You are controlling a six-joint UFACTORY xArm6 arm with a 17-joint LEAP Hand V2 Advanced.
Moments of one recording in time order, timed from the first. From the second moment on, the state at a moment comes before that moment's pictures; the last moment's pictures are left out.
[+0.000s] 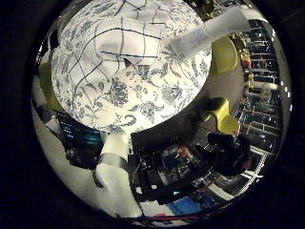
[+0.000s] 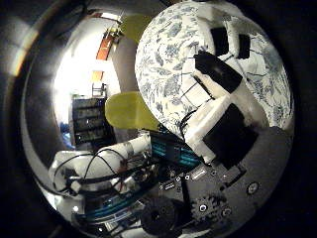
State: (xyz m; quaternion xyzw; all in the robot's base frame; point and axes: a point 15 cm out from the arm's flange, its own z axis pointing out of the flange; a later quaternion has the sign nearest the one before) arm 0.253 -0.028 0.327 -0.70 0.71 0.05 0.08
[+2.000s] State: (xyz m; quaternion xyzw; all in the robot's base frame) arm 0.205 -0.320 0.287 -0.33 0.73 -0.01 0.60
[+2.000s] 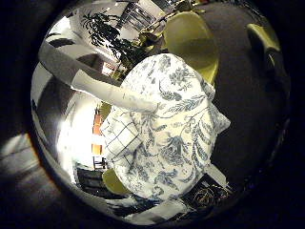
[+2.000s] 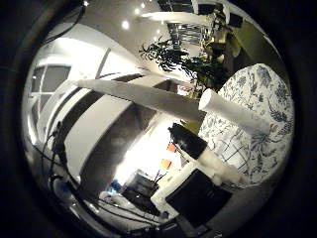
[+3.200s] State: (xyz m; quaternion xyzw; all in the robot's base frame) arm 0.373 -0.292 0.201 -0.44 0.71 0.12 0.54
